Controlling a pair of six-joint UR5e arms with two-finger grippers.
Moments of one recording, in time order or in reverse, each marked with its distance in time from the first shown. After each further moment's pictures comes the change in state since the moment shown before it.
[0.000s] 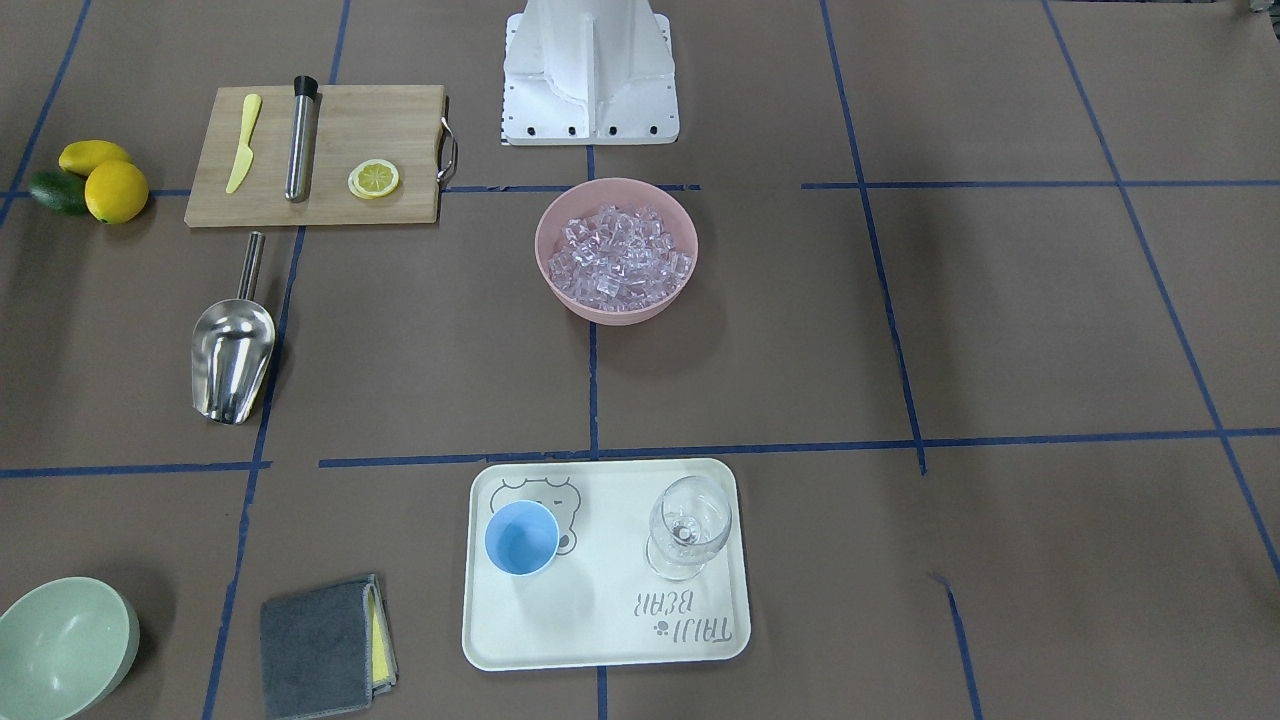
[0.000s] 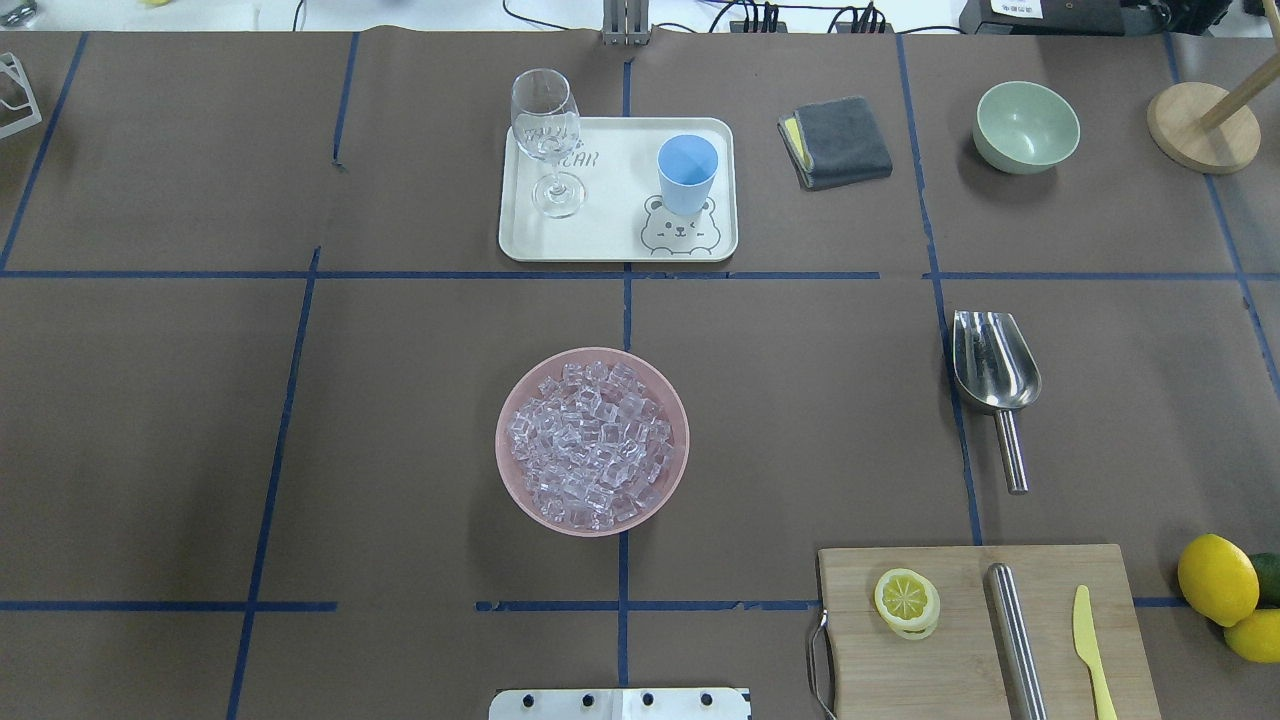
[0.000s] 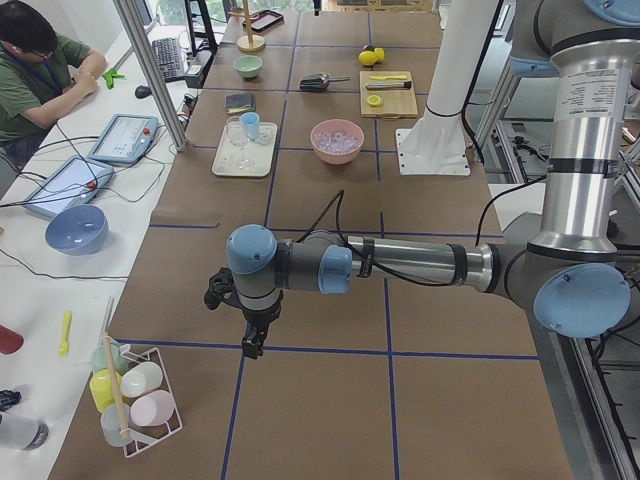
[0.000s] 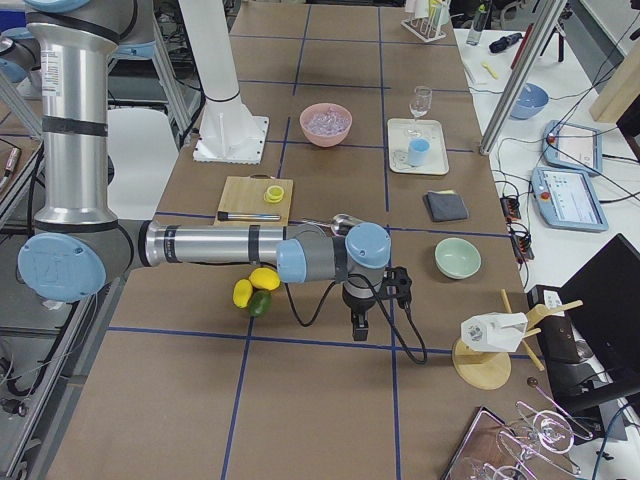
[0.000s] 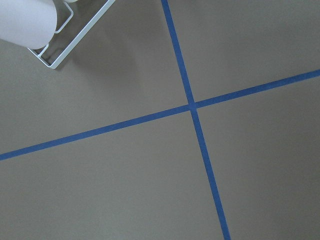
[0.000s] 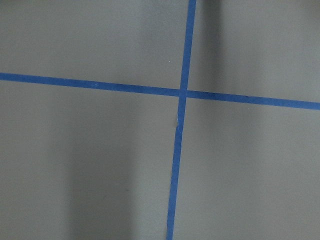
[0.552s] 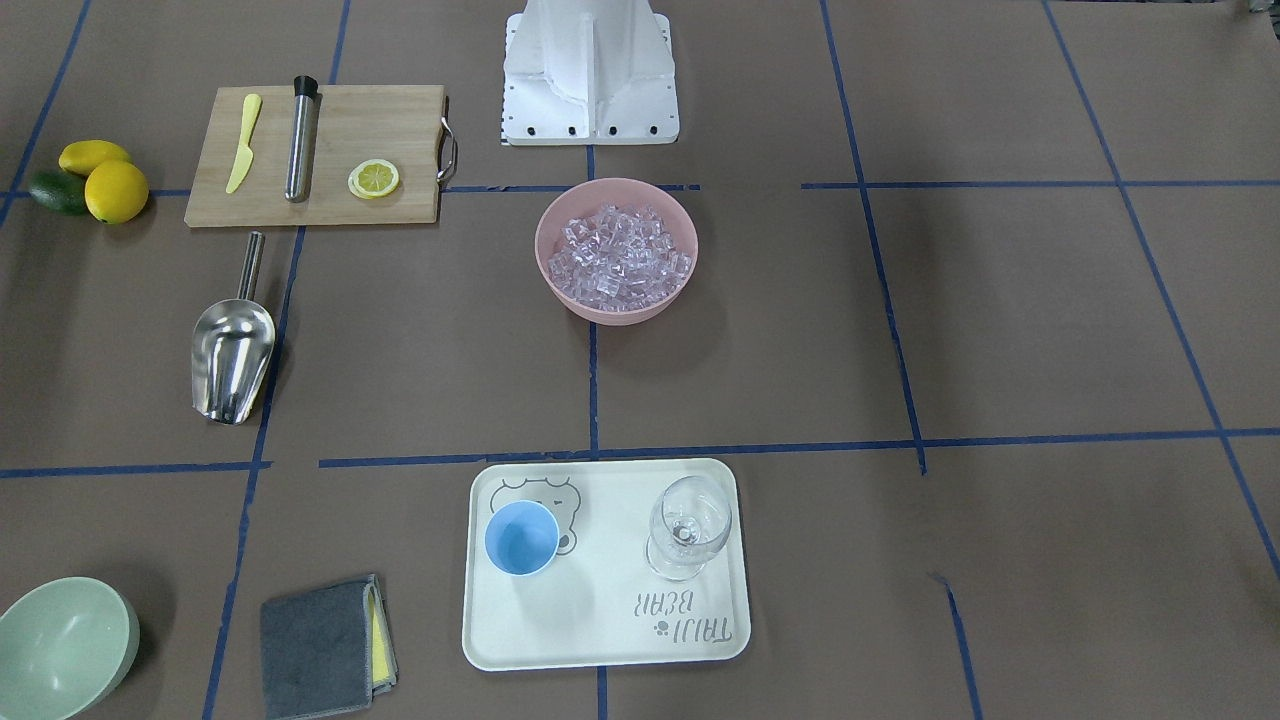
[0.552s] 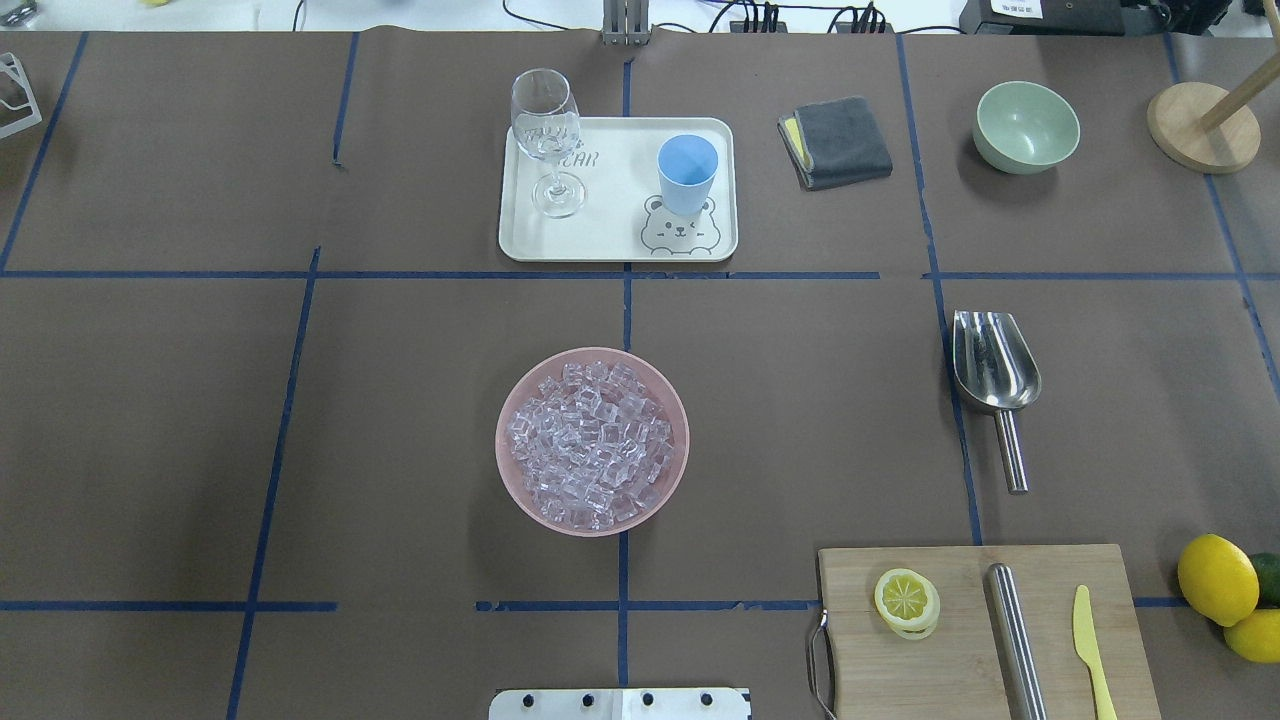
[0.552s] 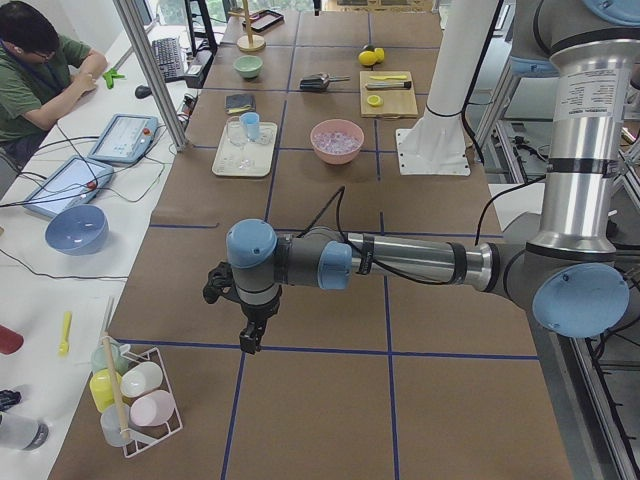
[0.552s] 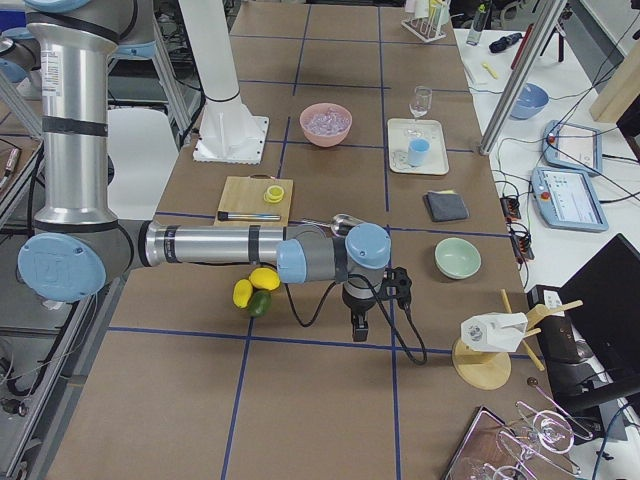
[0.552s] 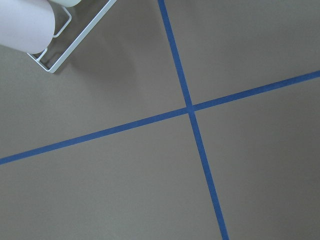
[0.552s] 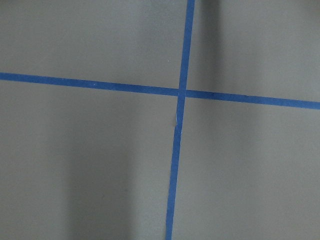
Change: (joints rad) left arm 0.003 -0.004 -0.022 -0.004 0.000 0.000; right arm 0.000 0.000 -0.002 0.000 -0.002 0.000
